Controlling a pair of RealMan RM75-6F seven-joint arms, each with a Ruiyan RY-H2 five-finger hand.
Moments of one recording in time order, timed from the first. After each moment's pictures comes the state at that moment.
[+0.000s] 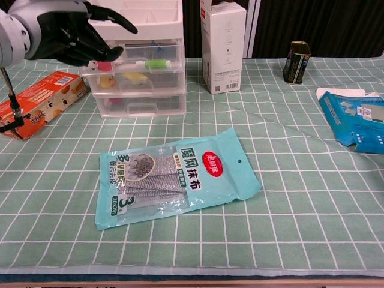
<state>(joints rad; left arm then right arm) -0.76 -1.36 -0.35 -1.89 0.78 1.03 0.12 0.11 -1.12 0.07 -1.63 -1.49 1.44 0.15</state>
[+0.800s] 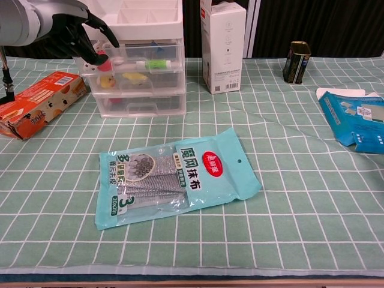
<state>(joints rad) -0.99 -1.33 -0.35 -1.82 0.27 1.09 0.55 0.11 -1.12 0.07 -1.63 -1.48 1.43 0.15</state>
